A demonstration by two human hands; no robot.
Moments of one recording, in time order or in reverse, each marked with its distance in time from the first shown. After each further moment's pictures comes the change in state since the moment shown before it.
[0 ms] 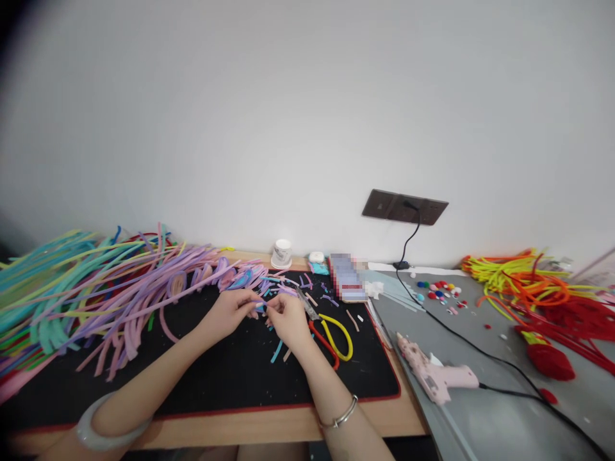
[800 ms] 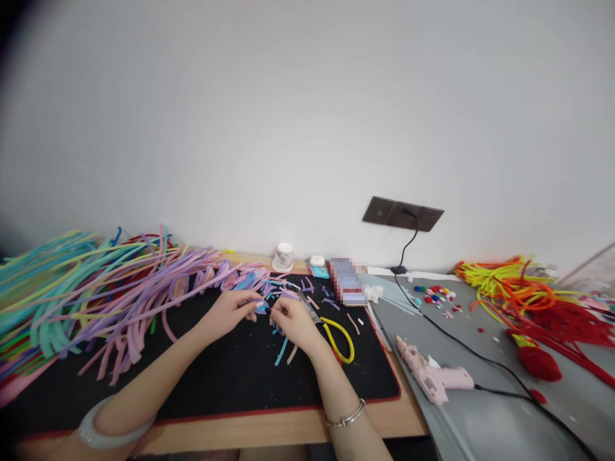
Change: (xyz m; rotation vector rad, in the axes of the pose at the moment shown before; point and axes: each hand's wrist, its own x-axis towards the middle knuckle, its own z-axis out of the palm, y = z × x) left_hand 0.000 0.006 -0.013 -0.051 -0.036 -0.023; right_hand -0.003 -0.012 -0.015 -0.217 -0.181 -0.080
